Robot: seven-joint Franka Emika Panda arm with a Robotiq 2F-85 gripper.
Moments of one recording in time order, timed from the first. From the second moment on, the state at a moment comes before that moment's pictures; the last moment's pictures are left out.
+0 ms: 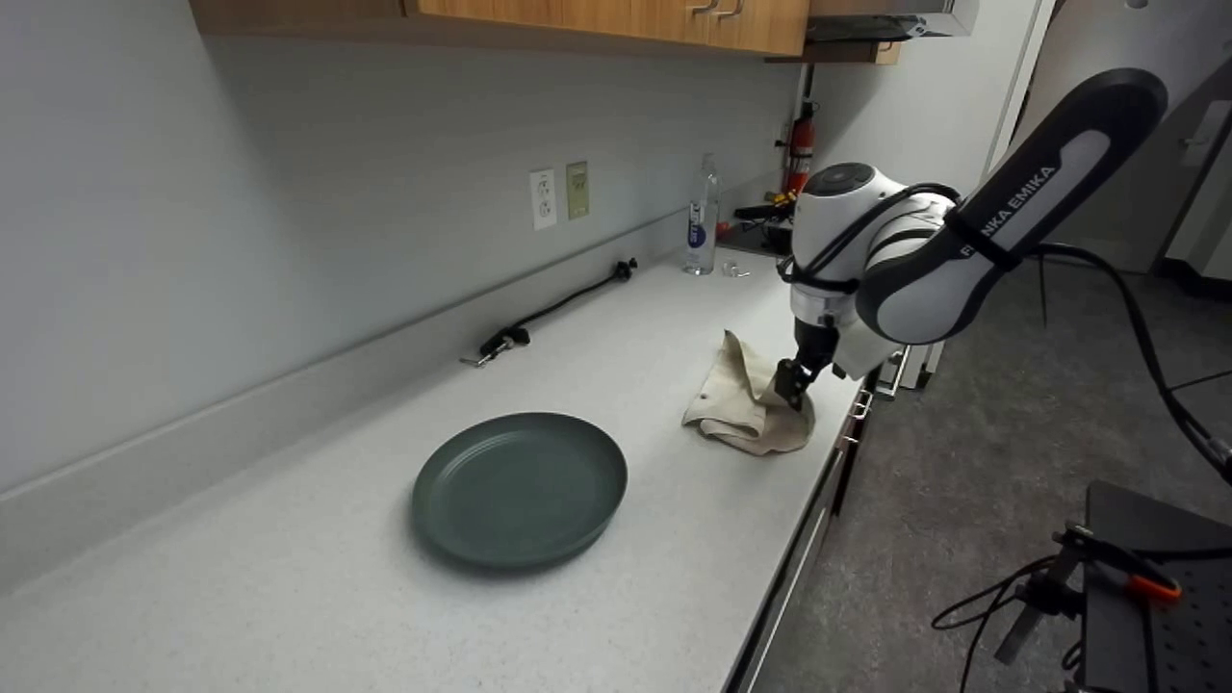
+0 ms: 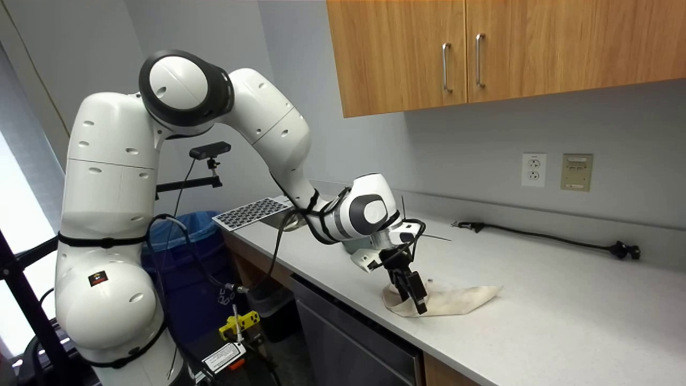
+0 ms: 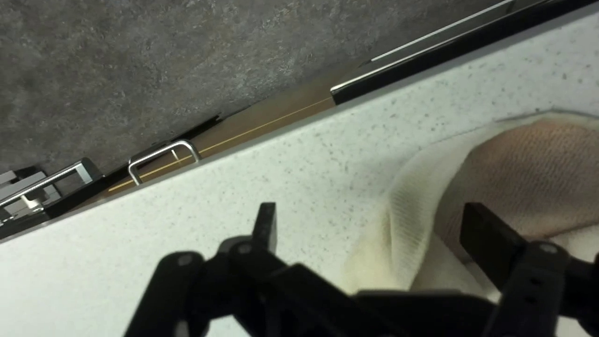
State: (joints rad) arm 0.19 0.41 -0.35 -2.23 -0.44 2.65 0.57
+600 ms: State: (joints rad) arm 0.19 0.40 -0.35 -2.22 -0.52 2.77 0.56
